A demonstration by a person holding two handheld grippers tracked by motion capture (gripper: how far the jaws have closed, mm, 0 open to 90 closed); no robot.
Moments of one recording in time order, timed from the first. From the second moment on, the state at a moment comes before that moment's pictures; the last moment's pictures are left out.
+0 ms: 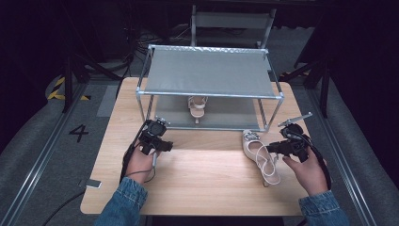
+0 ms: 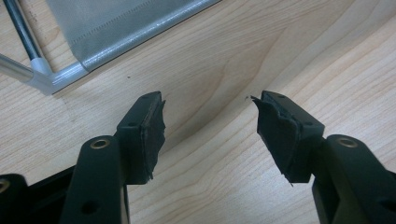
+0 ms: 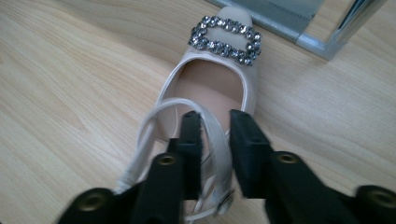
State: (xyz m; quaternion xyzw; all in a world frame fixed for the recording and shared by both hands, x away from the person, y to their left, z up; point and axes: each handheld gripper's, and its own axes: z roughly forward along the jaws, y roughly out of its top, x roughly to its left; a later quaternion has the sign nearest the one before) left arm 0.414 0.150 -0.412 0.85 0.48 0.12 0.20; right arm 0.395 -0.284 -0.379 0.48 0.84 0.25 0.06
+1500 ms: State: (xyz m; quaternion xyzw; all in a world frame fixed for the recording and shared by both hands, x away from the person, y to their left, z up) left arm 0.398 0.188 -0.421 0.81 0.54 0.12 0.19; right arm 0.409 -0.213 -0.423 0.44 0.88 0.16 0.05
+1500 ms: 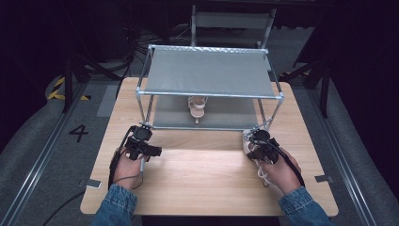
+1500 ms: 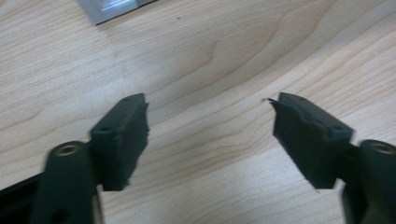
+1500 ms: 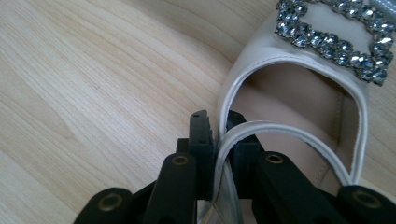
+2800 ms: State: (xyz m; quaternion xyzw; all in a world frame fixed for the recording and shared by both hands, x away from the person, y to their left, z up) left arm 0.381 0.228 -0.431 0.79 0.58 0.09 0.16; right arm 0.466 -0.161 -0.375 0.40 0.89 0.19 0.12
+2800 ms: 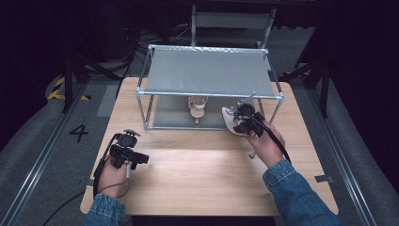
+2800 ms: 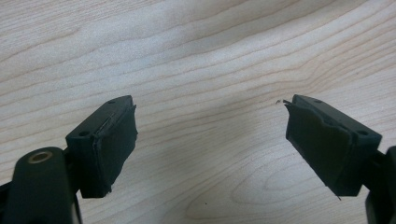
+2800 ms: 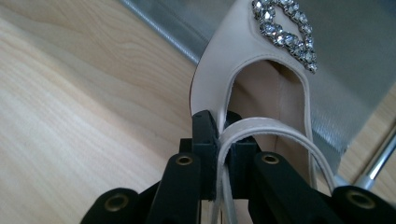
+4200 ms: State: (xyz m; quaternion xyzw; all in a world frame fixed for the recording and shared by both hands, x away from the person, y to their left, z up) left arm 0.389 0.230 -0.431 0.80 0.58 0.09 0.15; right arm 0.475 -0.150 -0.391 0.41 0.86 0.26 0.16
